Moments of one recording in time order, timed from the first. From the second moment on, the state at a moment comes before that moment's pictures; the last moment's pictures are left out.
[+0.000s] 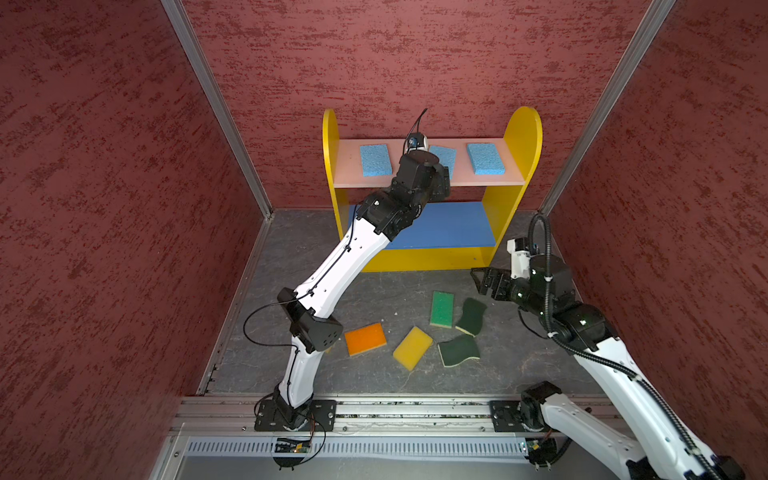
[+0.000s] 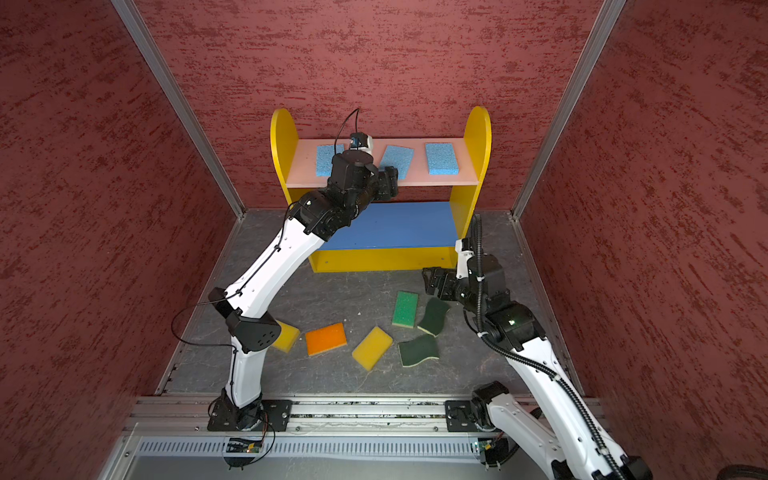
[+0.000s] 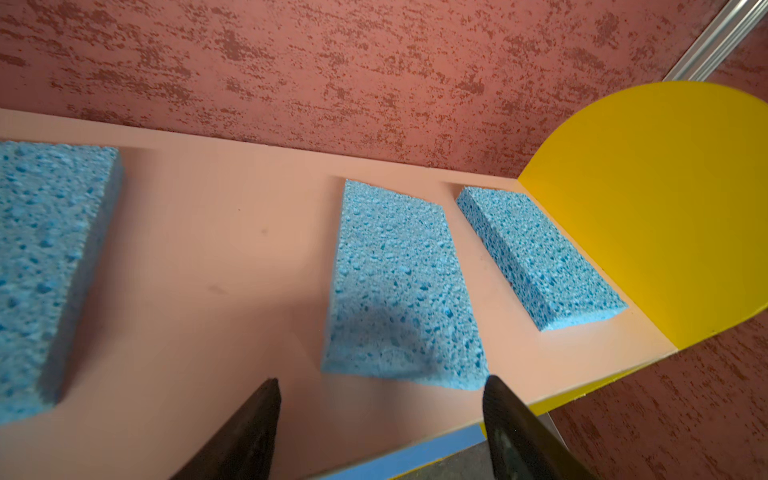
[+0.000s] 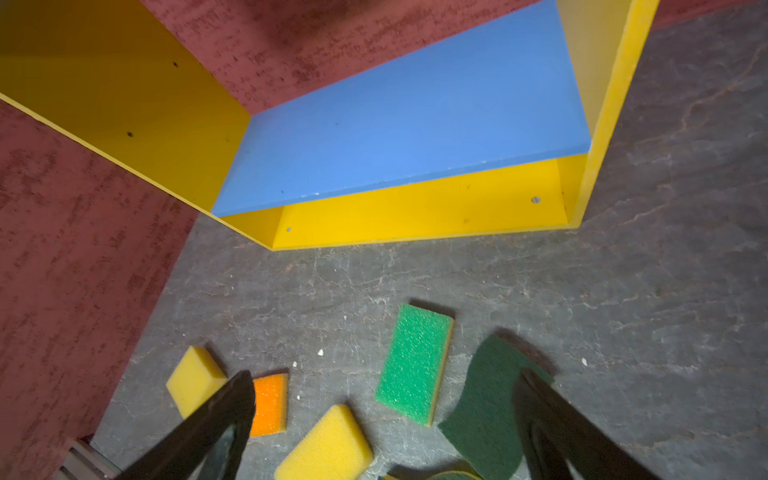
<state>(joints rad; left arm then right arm) -0.77 2.02 2.47 -0.73 -0.40 -0.40 0.37 0.86 0.99 -0.62 -0.11 0.46</state>
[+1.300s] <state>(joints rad) -0.54 1.26 1.66 -0.82 -0.26 -0.40 0.39 1.68 2.13 -0.66 -0.18 0.59</state>
